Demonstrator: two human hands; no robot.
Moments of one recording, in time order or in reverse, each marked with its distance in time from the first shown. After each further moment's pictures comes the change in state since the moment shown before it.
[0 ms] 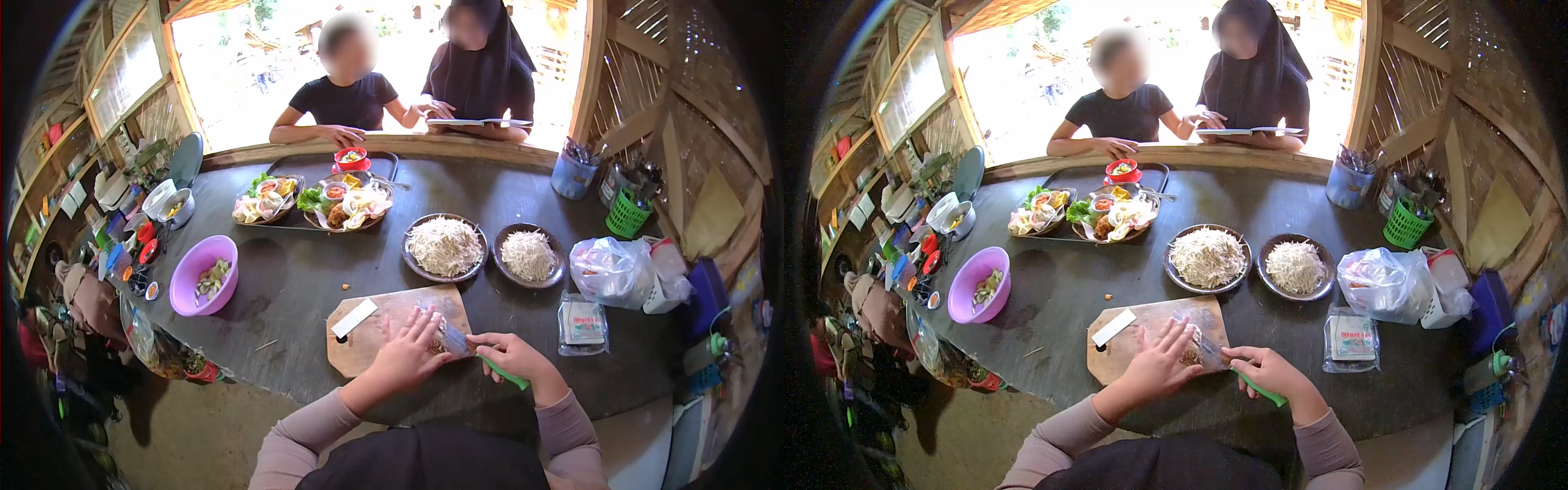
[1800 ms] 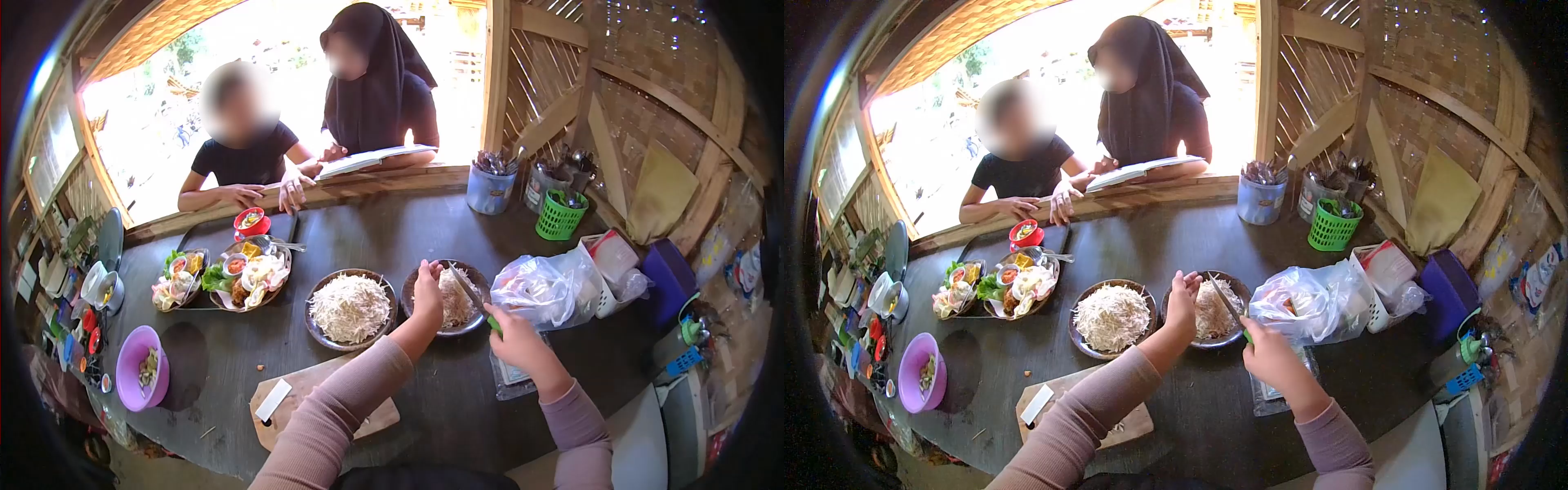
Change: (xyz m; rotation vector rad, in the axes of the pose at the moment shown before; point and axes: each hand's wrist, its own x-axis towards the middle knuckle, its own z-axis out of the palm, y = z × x) left_hand 0.327 0.103 0.069 -1.870 0.354 -0.436; right_hand -0.017 0.003 -0.150 -0.744 0.773 -0.247
